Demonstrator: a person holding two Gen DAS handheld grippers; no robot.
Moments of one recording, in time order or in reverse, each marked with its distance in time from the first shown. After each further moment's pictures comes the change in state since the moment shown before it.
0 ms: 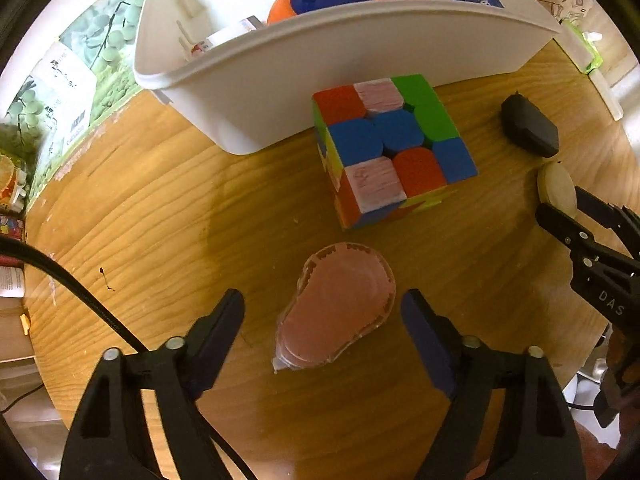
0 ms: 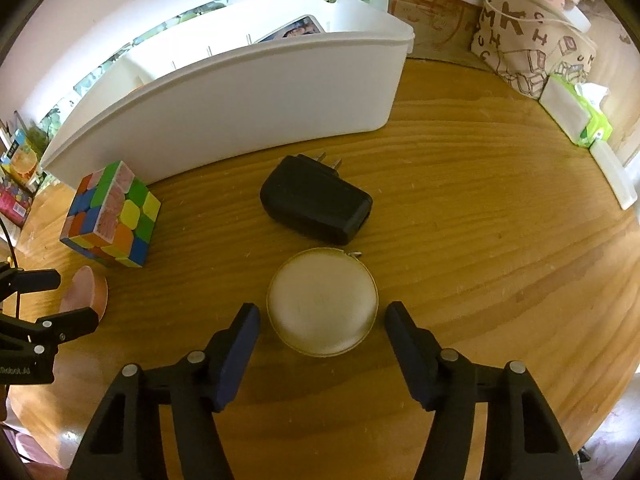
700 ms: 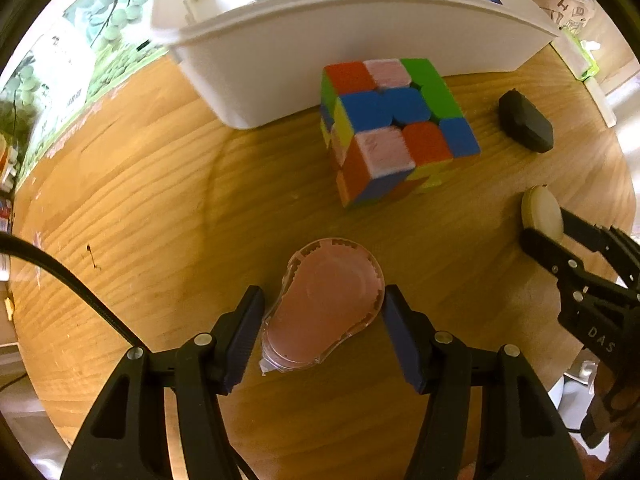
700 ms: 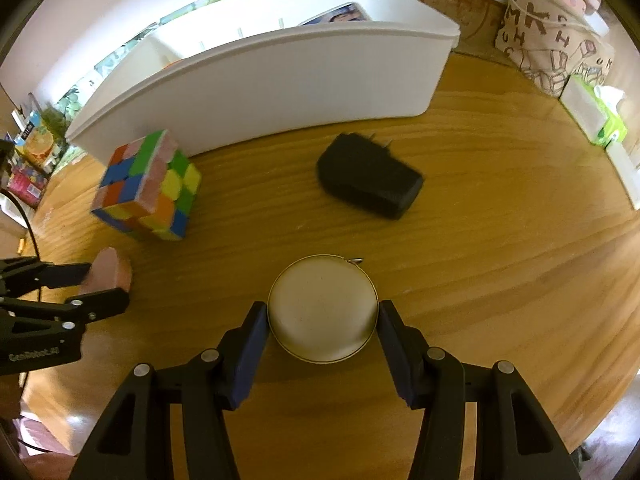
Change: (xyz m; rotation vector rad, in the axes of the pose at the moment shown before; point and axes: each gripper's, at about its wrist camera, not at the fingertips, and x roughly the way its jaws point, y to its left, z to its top) left arm 0.011 0.007 -0.010 -0.030 0.012 -0.052; right arm -0.001 0.018 -0.005 -0.016 0.060 0.058
